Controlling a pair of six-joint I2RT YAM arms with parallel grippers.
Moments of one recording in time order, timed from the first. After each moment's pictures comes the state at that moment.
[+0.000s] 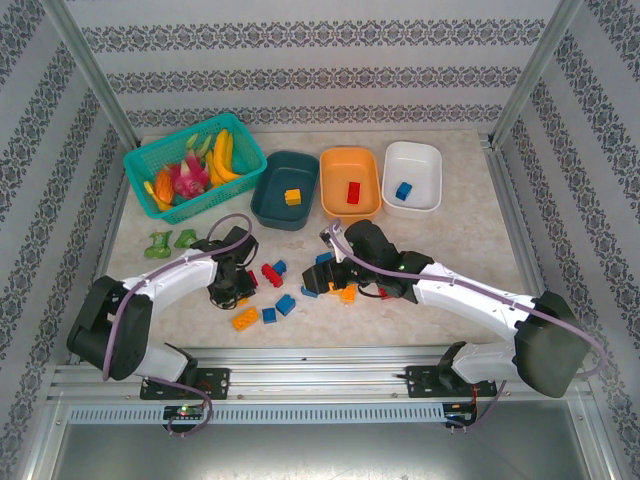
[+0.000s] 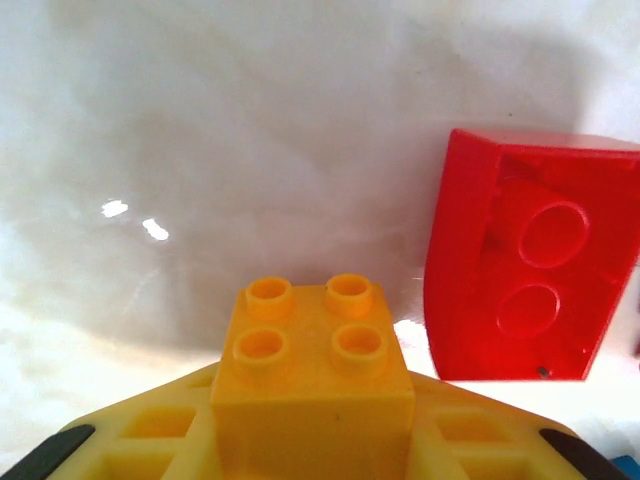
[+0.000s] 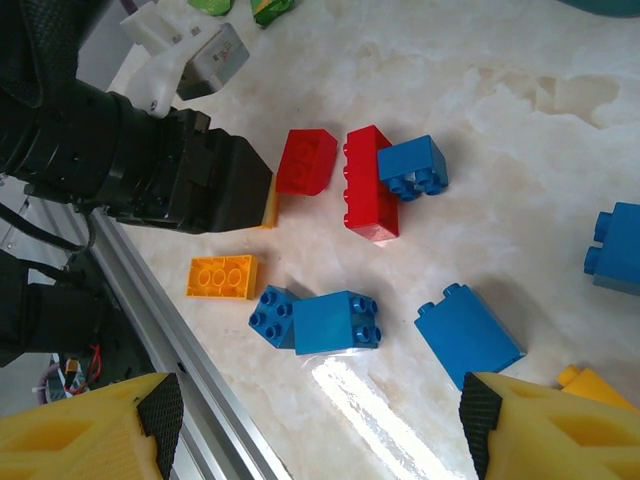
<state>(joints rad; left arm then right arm) -0.42 1.41 0.77 -0.83 0.01 -0.96 0.80 1.29 0.81 -0.22 -0.37 0.47</state>
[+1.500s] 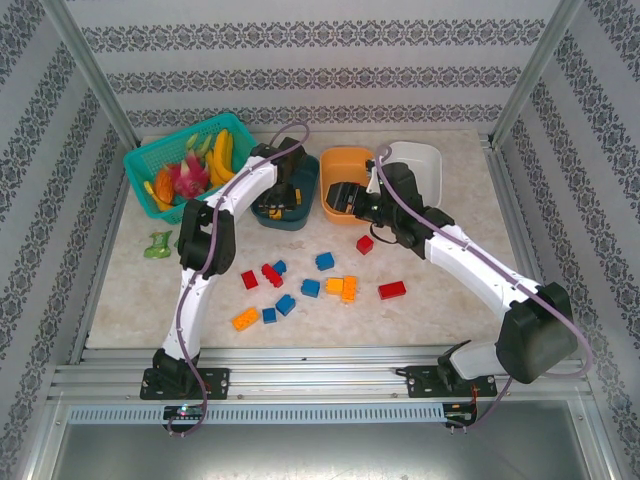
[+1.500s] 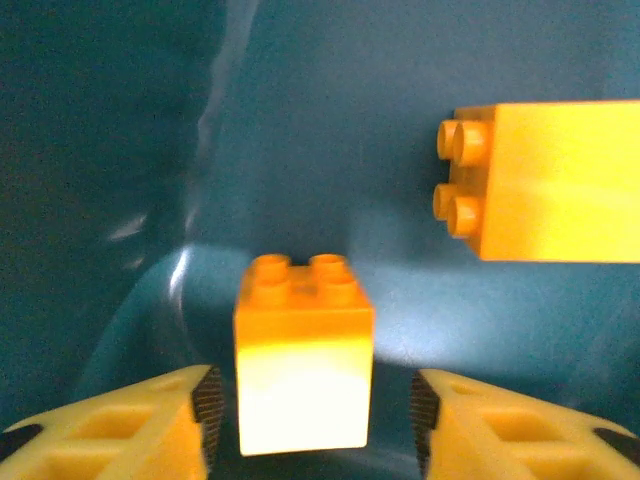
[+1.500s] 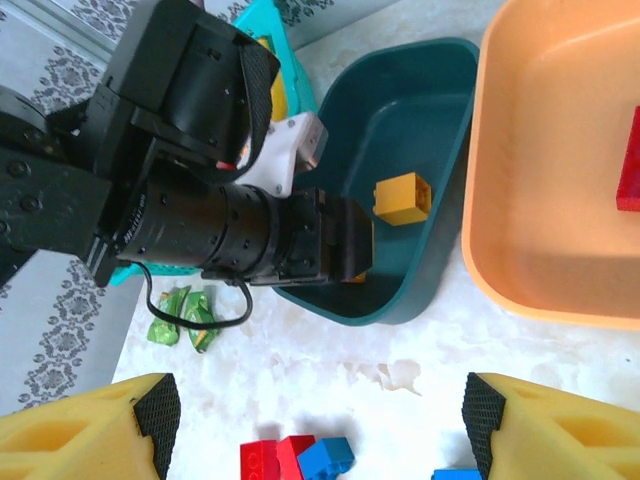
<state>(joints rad) -0.38 2.39 2.17 -1.21 -0.16 -0.56 0.49 1.39 1.07 -0.19 -0.24 0.71</state>
